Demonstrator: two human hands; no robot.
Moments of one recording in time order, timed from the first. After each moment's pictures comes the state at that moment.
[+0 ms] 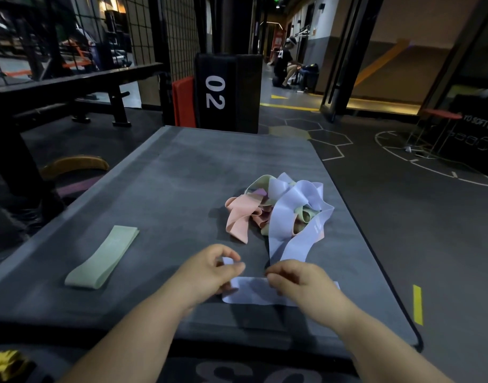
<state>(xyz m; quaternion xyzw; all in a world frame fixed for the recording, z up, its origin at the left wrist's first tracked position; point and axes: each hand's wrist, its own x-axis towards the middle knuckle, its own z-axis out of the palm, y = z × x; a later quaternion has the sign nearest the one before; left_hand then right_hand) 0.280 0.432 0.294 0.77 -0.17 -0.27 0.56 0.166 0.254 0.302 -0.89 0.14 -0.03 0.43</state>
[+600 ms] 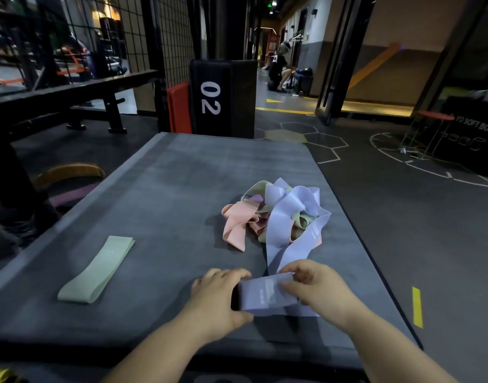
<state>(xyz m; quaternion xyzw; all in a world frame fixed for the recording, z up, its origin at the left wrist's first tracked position) 0.265 0.417 0.272 0.90 -0.37 -0.11 0.19 0.165 0.230 0.299 -0.84 0.23 -0.04 0.49</state>
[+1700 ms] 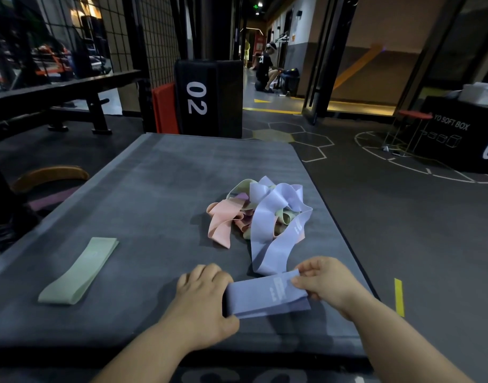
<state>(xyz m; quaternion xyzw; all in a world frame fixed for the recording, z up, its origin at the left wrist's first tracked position) 0.256 0.420 0.266 0.90 -0.43 -0.03 0.10 0.147 0.195 0.300 -0.80 0.33 -0.02 0.50</state>
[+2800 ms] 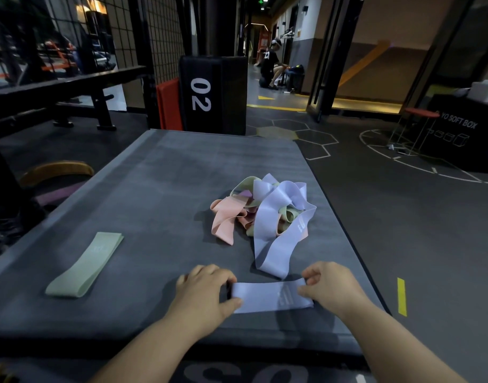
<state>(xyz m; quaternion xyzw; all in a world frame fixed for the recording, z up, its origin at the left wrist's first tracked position) 0.255 0.418 0.269 0.92 -0.35 -0.08 0.16 0.144 0.194 0.291 -0.89 0.35 0.02 0.30</state>
